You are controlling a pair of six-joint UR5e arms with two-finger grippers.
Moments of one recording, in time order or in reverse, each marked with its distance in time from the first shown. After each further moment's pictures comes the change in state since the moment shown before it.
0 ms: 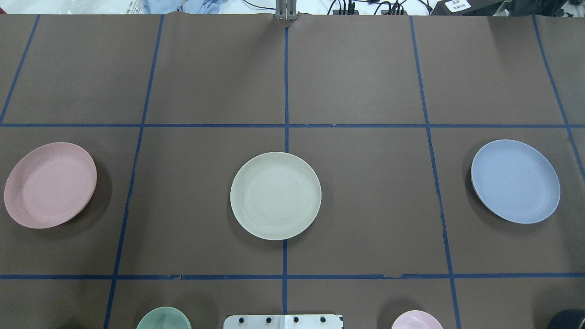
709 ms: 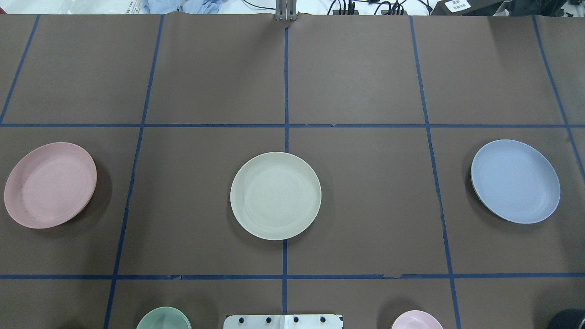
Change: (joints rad) left arm 0.014 -0.027 0.010 -0.398 0.006 -0.067; right arm 0.000 0.009 0.026 0.199 0.135 0.031
